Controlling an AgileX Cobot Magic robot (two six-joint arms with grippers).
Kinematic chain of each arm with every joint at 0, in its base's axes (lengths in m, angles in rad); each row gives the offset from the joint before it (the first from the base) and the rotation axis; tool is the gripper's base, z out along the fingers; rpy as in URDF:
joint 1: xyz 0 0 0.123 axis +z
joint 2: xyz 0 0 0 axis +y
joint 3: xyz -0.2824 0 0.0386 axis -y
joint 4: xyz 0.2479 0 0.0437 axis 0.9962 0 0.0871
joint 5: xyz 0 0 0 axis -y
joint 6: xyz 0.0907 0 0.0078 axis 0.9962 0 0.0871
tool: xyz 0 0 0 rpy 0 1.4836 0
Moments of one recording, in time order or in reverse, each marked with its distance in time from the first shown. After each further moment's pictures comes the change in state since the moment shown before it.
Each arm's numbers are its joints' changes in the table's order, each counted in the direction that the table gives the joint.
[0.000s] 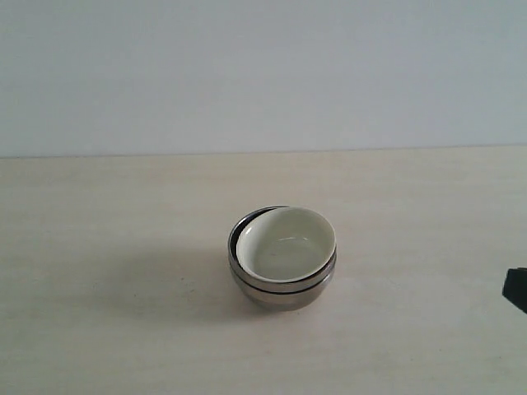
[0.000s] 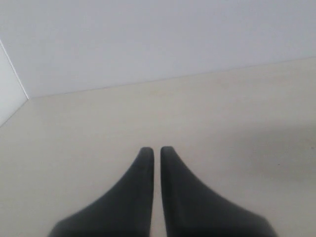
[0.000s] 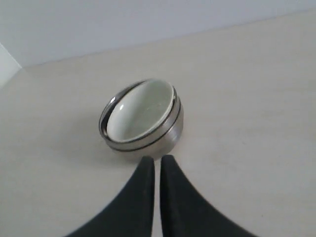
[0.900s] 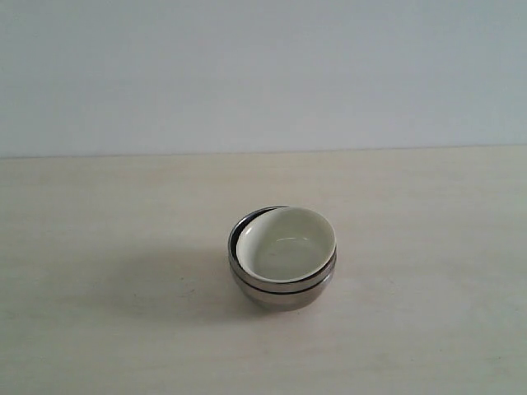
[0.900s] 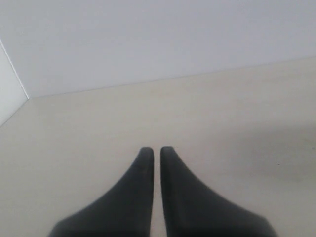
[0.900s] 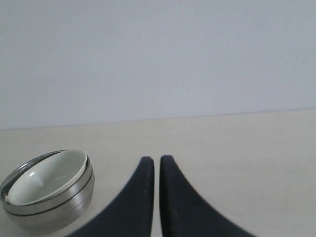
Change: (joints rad) left arm 0.000 0.000 0.000 0.000 0.000 0.000; right arm -0.285 -0.411 -0.202 -0.008 0.080 -0.229
